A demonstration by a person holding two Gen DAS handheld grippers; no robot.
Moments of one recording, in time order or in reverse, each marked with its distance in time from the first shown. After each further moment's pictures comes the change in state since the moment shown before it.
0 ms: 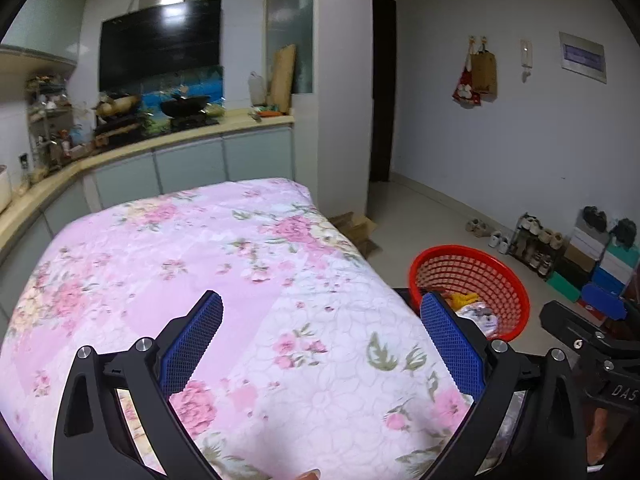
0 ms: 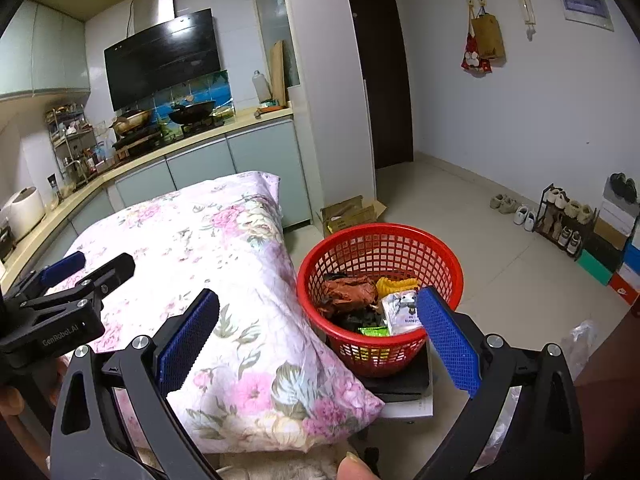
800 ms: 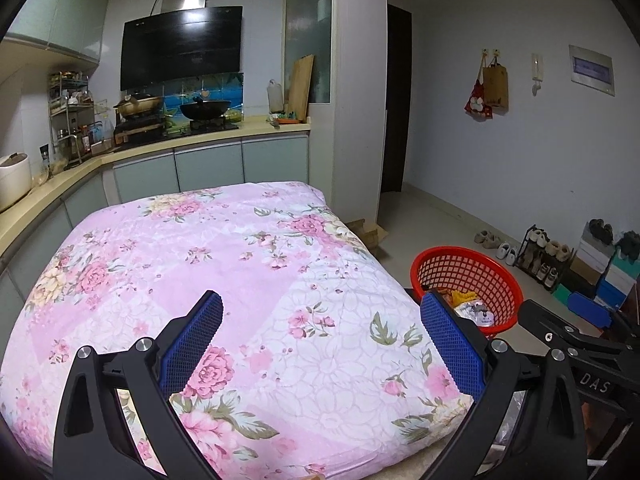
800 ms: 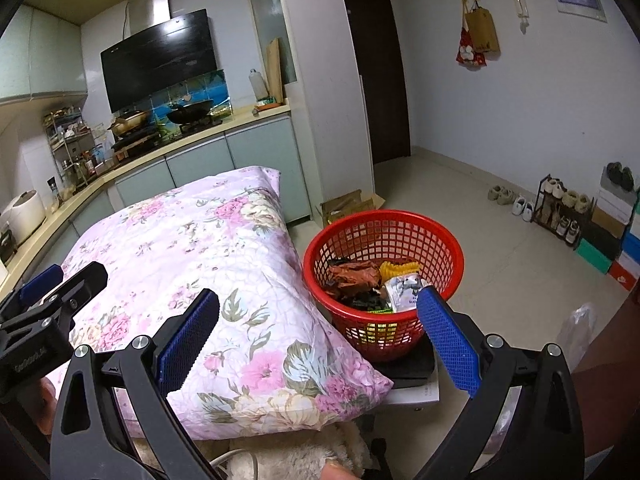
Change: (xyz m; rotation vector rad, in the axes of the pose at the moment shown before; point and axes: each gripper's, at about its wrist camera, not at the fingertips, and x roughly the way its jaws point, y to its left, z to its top) left arm -0.039 0.002 -0.018 -0.042 -0.021 0.025; right arm -0.007 0.004 -0.017 0.034 0.012 -0.005
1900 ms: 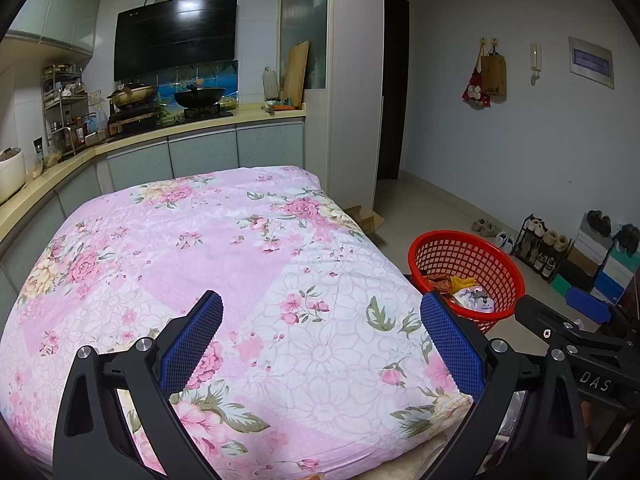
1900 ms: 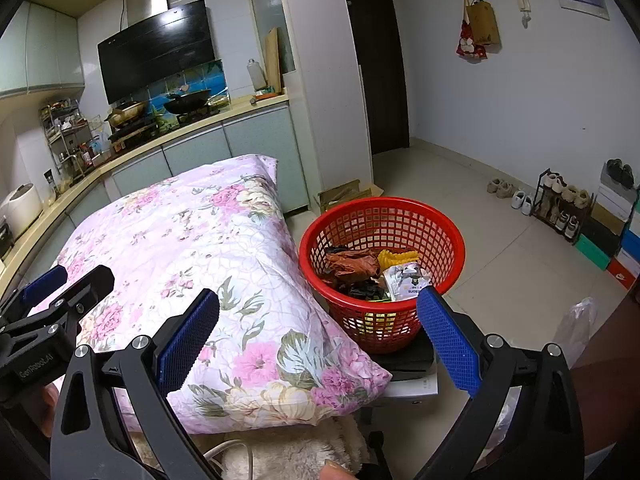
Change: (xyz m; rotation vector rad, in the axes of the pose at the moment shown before) left arm 0.012 -0.005 -0.008 0.004 0.040 -0.011; right arm 0.007 -0.005 -0.004 -0.005 0.032 -0.003
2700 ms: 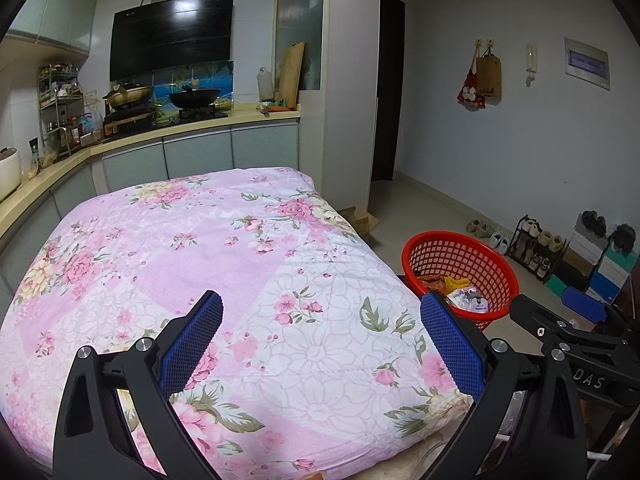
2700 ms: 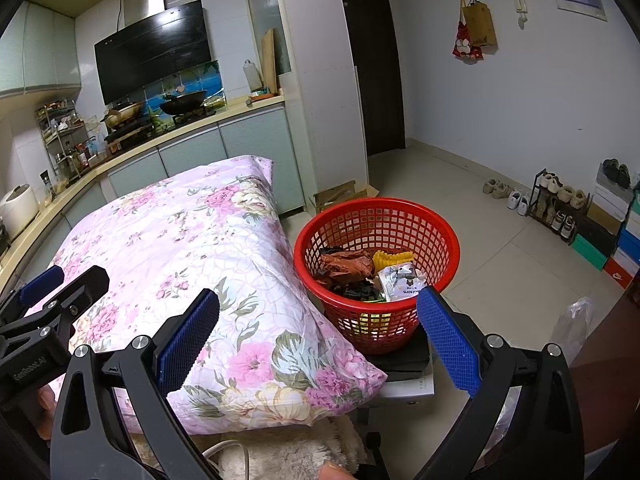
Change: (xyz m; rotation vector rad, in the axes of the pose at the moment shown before) left arm -0.001 -0.001 -0.001 -0.001 0.000 -0.021; right arm -0.001 -0.003 0.001 -0.002 -0.004 -0.010
